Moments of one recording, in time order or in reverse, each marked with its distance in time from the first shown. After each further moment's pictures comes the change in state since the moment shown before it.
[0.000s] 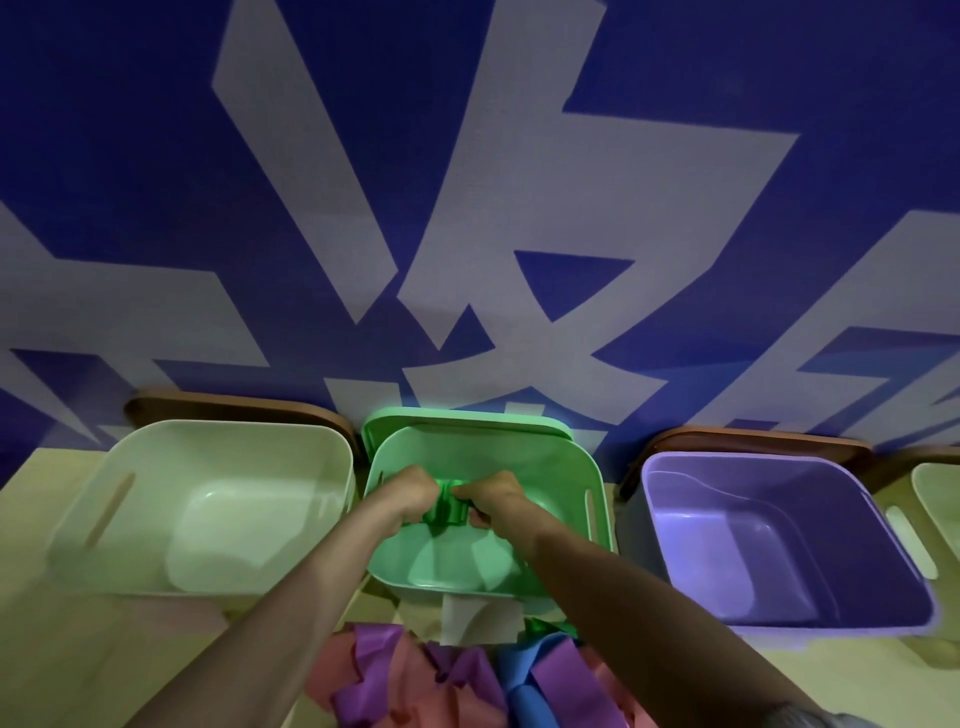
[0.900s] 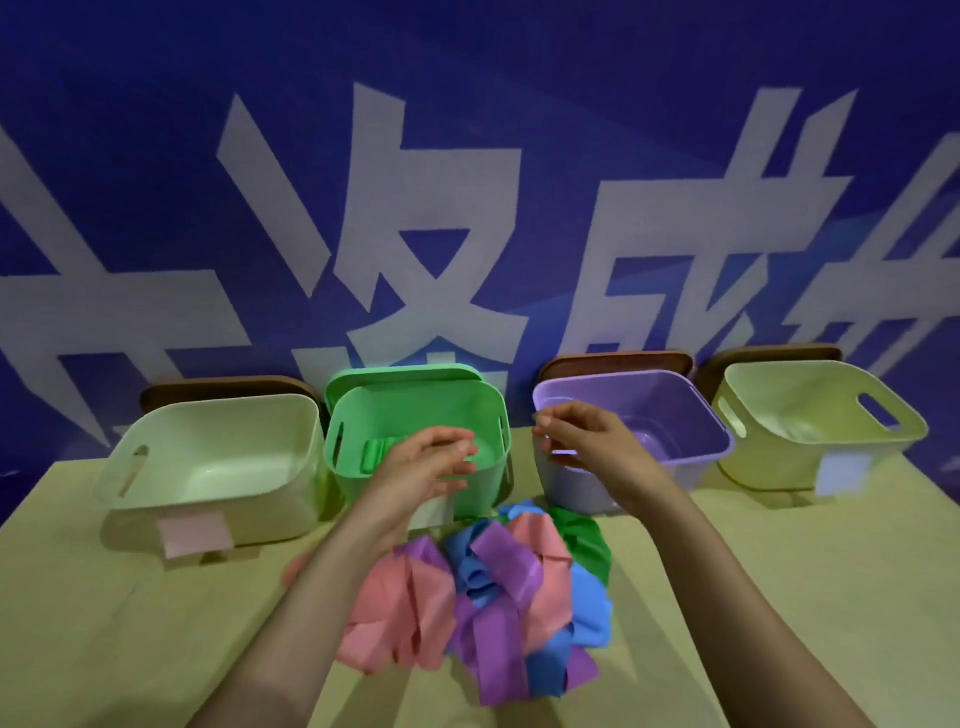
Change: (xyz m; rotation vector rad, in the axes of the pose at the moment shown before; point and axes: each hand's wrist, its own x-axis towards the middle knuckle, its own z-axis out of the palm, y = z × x) left_hand -0.242 0.012 0.055 -0.649 -0.151 0.536; right_hand -0.235 0.099 -0.173 0.286 -0.008 -0.693
